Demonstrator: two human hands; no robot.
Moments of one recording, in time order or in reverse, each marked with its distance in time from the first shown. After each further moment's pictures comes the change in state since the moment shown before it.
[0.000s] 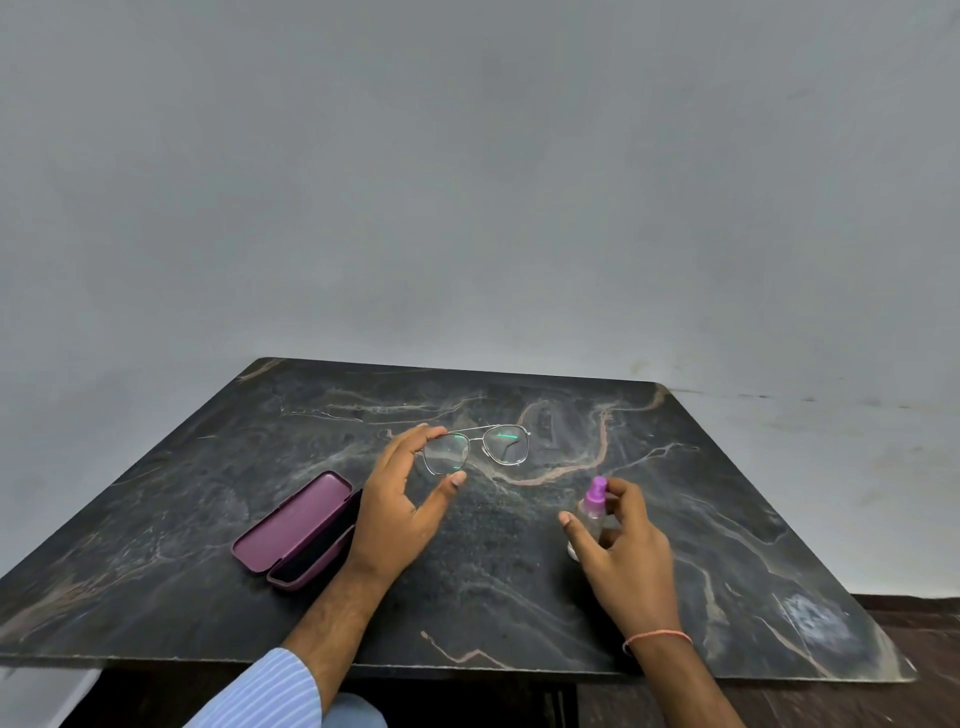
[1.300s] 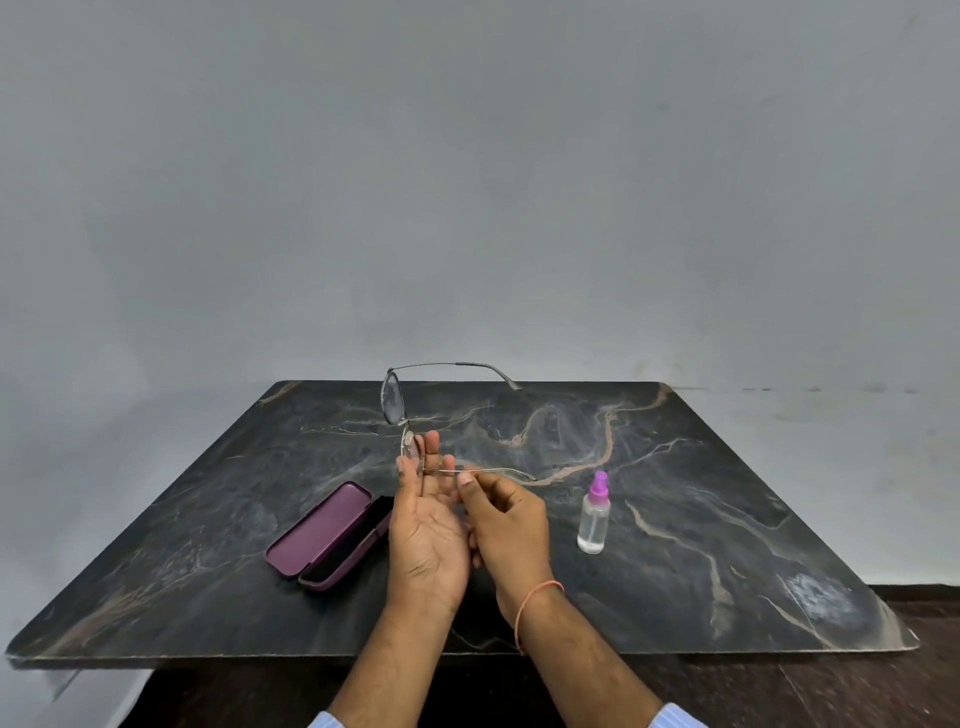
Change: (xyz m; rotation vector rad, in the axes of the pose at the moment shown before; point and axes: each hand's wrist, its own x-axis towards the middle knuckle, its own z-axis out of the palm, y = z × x) left_hand -0.018 0.093 0.015 -1.358 0.386 -0.648; right_hand -0.026 -0.132 0.080 0.792 -0.193 0.424
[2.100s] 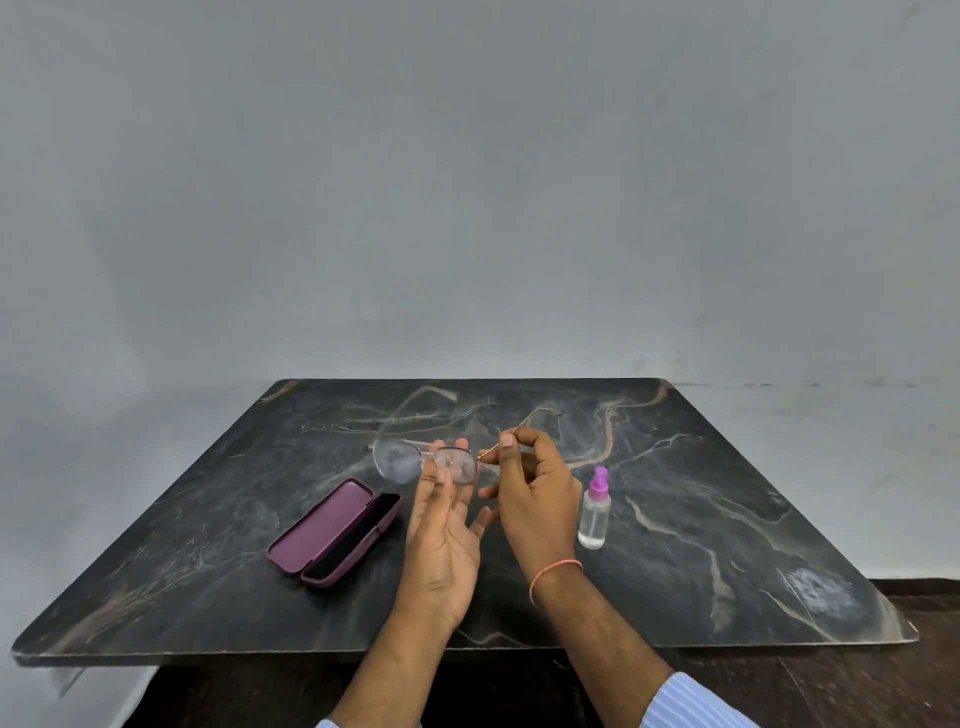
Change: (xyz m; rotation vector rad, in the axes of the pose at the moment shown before) left_hand -0.006 -0.008 -0.015 0.382 -0.112 -0.095; right_hand 0.019 -0.015 -0.021 -0.184 0.122 -0.369
